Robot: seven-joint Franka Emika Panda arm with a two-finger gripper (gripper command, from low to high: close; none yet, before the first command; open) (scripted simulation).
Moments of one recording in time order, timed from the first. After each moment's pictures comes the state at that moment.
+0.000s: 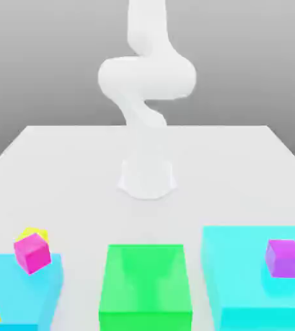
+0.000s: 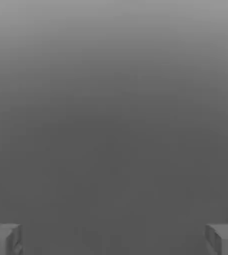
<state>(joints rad) -0.02 -0.71 -0.05 -2.35 0.00 2.35 0.76</state>
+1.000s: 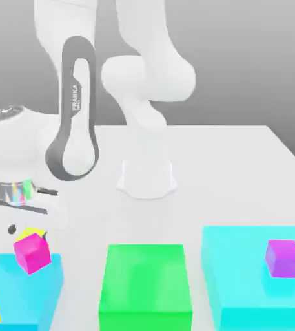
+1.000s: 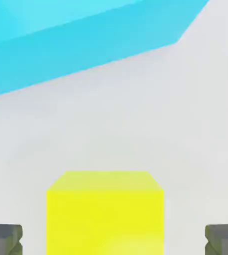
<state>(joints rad) -0.46 0.32 -0.19 -2.70 0.41 3.00 0.03</state>
